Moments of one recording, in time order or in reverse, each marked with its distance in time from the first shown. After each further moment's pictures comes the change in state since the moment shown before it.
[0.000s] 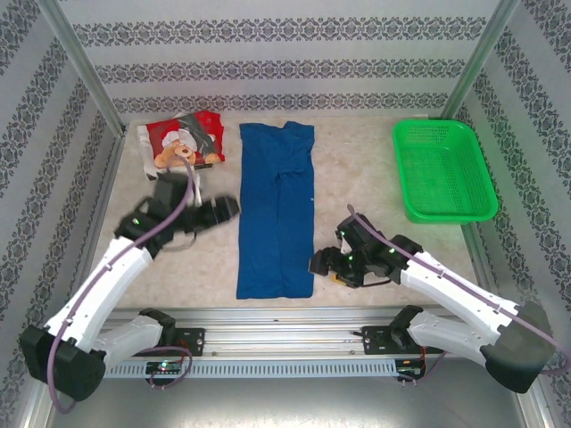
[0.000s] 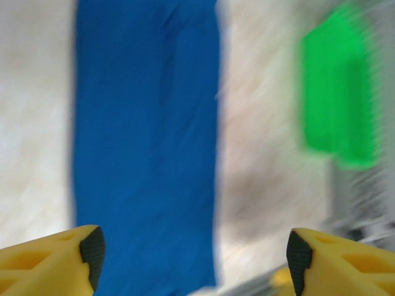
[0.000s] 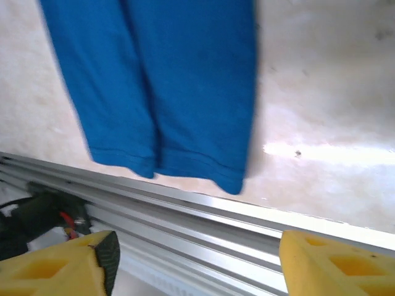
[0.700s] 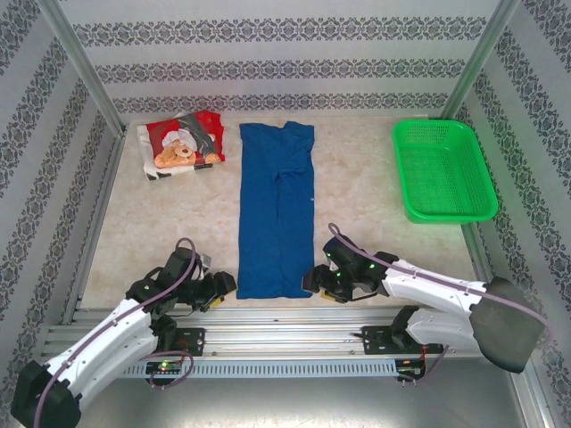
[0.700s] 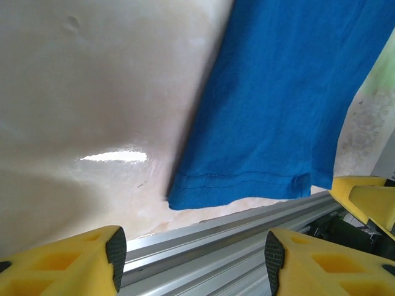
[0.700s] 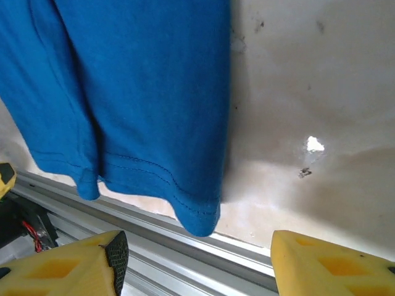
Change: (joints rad) left arm -0.152 -0.340 -0.577 0.157 0.110 -0.322; right arm 0.119 0.143 -0.169 0.312 0.008 0.095
